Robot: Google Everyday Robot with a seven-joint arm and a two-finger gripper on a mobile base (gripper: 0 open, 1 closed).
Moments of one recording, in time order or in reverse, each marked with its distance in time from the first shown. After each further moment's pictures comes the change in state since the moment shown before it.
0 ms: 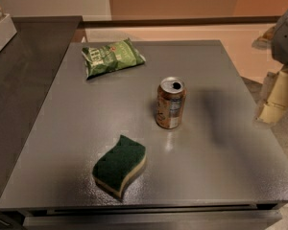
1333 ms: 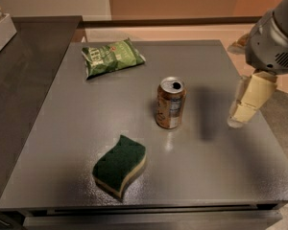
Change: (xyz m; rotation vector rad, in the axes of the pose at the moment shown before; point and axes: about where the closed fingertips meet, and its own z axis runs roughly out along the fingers) arm -0.032 -0.007 0.034 -0.032 -0.114 -0.043
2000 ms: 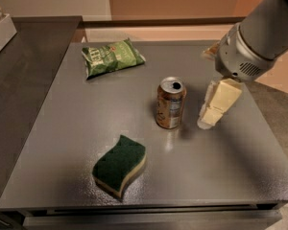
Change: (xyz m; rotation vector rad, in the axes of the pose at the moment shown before) arm -0.042 0.000 0.040 -0.027 -0.112 -0.022
